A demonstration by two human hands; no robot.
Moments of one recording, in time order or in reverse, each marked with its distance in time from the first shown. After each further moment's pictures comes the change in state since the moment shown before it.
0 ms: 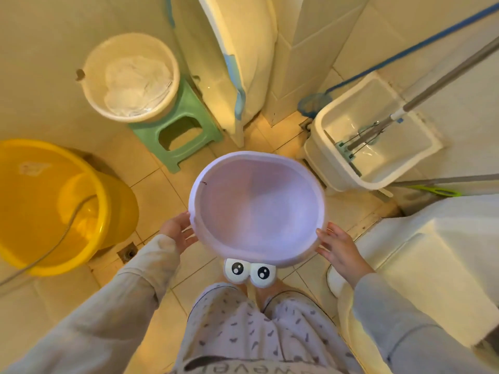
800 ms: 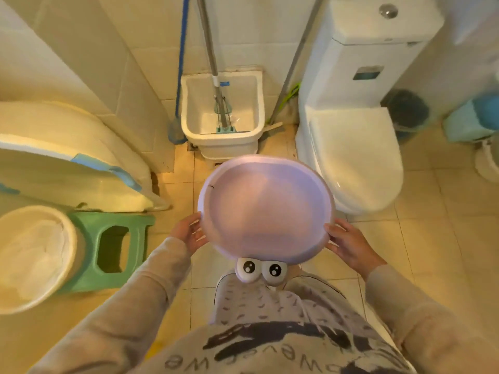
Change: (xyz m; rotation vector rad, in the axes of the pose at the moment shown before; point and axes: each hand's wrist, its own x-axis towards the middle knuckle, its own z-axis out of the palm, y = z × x) left_hand -0.026 0.025 0.091 0.839 -0.484 -0.002; right_hand -0.159 0.185 0.023 0.762 0.534 -0.212
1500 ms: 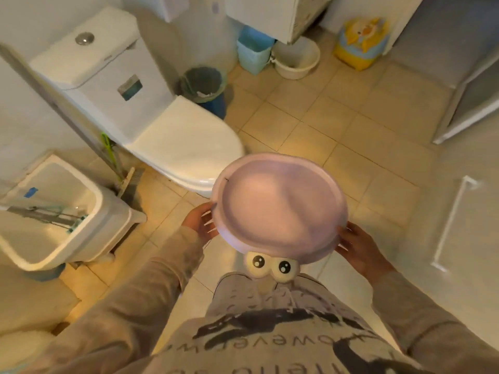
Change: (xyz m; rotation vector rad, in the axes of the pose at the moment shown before) left_hand -0.059 -0.147 0.286 0.837 -0.497 -0.032; right_hand -0.164 0.179 -0.224 0.792 0.609 -0.113
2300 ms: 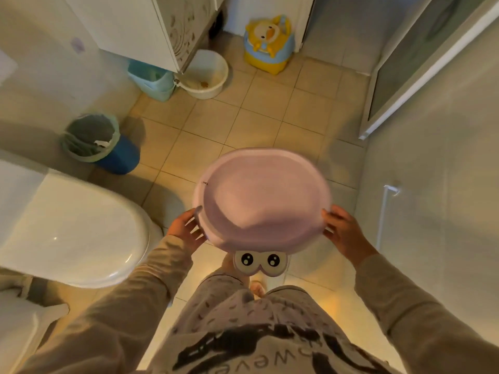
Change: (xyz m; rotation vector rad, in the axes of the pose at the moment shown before) left_hand 0.123 0.057 0.366 0.072 -0.055 -0.083; right_hand 0.171 -0.227 -0.180 0.064 0.092 -0.171
